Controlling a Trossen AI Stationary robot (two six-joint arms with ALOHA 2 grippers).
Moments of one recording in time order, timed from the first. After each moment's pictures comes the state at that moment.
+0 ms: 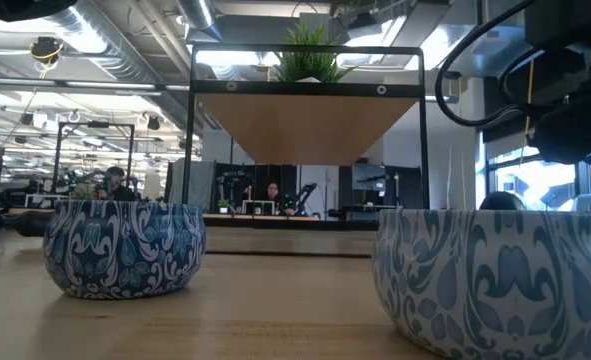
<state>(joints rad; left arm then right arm) -0.81 1.21 0.82 -0.18 -0.50 -0.97 0.47 1.36 0.66 -0.79 -0.15 1.72</state>
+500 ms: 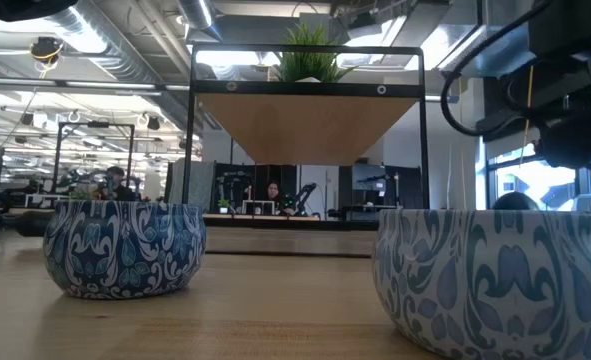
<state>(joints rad) -0.81 1.21 0.82 -0.18 -0.50 -0.97 0.47 1.36 0.63 -0.80 -0.16 1.74</state>
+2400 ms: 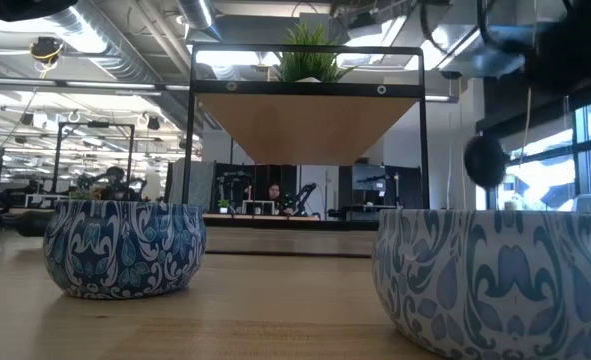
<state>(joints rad) -0.81 1.21 0.82 -0.18 -0.51 -0.97 0.47 1.39 1.01 -1.18 -0.21 1.60</state>
